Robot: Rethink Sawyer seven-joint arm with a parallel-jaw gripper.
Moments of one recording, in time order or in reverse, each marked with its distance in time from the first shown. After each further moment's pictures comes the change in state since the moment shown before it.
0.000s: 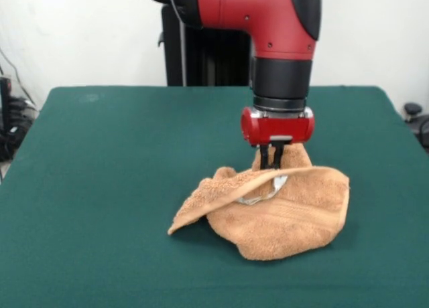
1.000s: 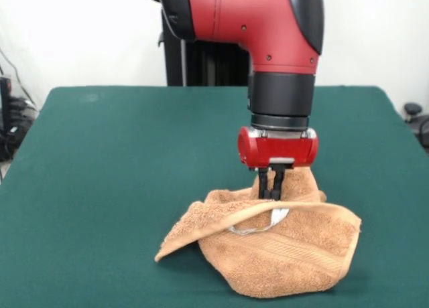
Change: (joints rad) arm -0.004 0.042 0.004 -0.144 0.000 0.000 0.000
